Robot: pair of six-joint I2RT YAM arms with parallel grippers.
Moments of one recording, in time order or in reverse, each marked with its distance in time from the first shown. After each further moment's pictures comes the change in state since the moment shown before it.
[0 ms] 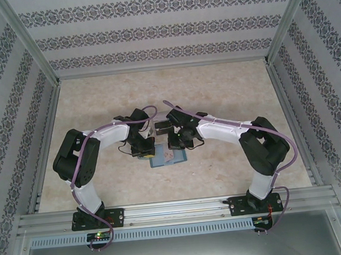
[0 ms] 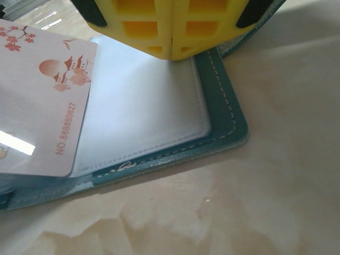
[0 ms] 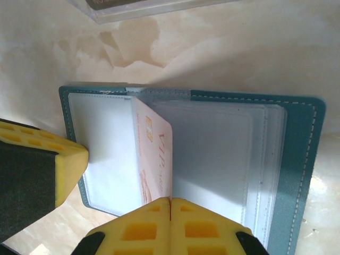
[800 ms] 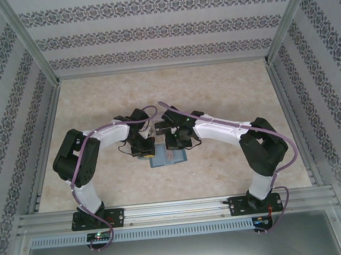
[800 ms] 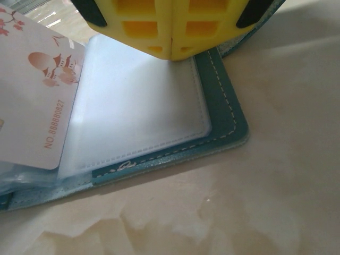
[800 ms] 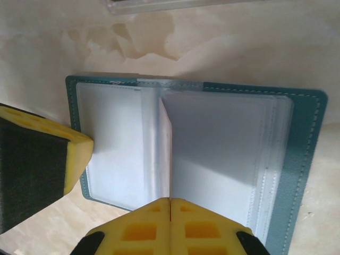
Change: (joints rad) left arm 0.000 0.000 0.001 -0.001 0.000 0.003; right arm 0.043 0.010 0.069 -0.085 0.056 -0.020
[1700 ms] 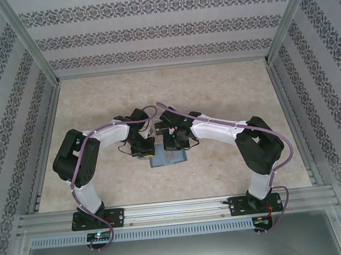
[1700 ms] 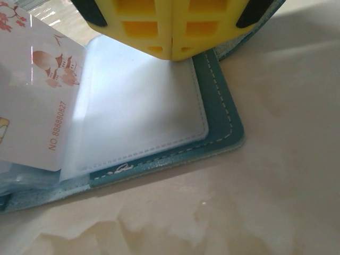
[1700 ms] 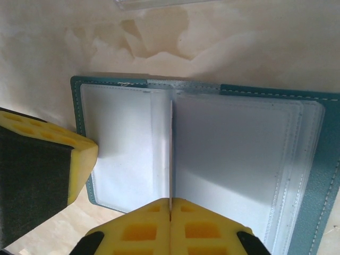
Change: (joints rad) left arm -0.001 -0.006 0.003 -0.011 -0.009 0.000; right arm 0.006 0.032 0.011 0.019 -0.020 0.014
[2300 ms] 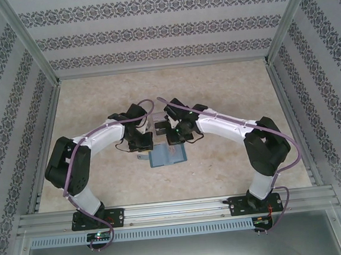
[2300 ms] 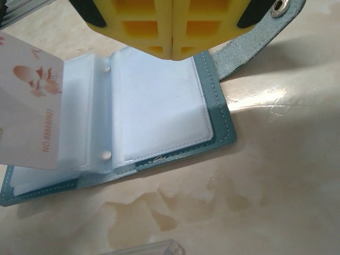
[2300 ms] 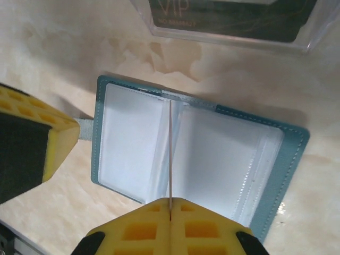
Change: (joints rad) left arm 0.003 -0.108 0.020 -0.021 -0.061 0.000; right arm -0.065 -0.053 0.066 -0.101 -0.035 -0.275
